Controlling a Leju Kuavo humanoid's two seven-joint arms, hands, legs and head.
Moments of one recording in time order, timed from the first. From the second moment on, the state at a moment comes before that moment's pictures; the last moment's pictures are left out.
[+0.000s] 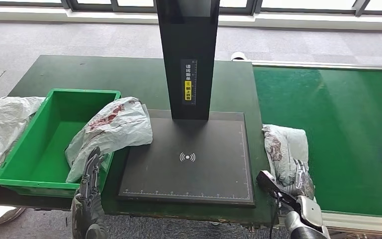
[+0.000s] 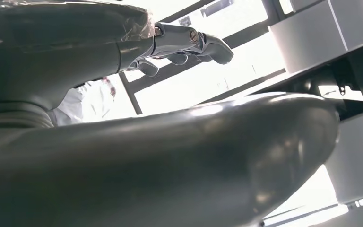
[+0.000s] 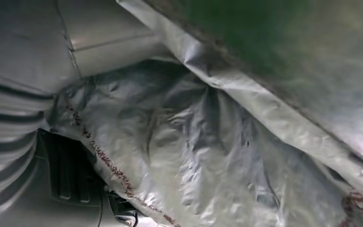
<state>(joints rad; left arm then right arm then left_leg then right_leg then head) 0.43 -0.25 -0.23 -1.98 -0.43 0.17 -0.68 -0.29 0.01 -0.28 -0.53 1.38 -0.31 -0.05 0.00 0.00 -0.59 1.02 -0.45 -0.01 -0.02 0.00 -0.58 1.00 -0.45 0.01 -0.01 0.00</state>
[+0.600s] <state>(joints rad) 0.45 -0.25 -0.23 -2.01 -0.46 0.18 -0.65 -0.31 0.00 -0.24 -0.53 1.28 -0.44 -0.13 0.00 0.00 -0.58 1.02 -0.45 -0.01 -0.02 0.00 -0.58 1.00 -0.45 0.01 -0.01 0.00</state>
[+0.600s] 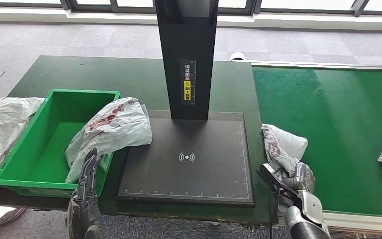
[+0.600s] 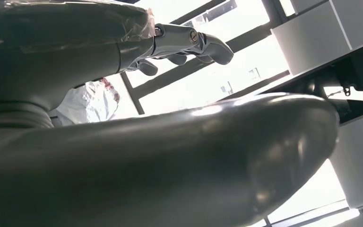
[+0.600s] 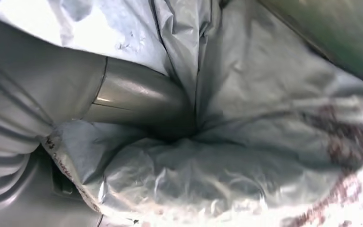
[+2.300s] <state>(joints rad) 0.38 -0.16 -0.36 -1.92 -0.38 0.14 -0.66 -0.17 0.14 0.23 -1.05 0.53 -0.52 -0.70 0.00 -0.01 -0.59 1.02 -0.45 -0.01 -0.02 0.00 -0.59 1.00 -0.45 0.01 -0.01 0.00</state>
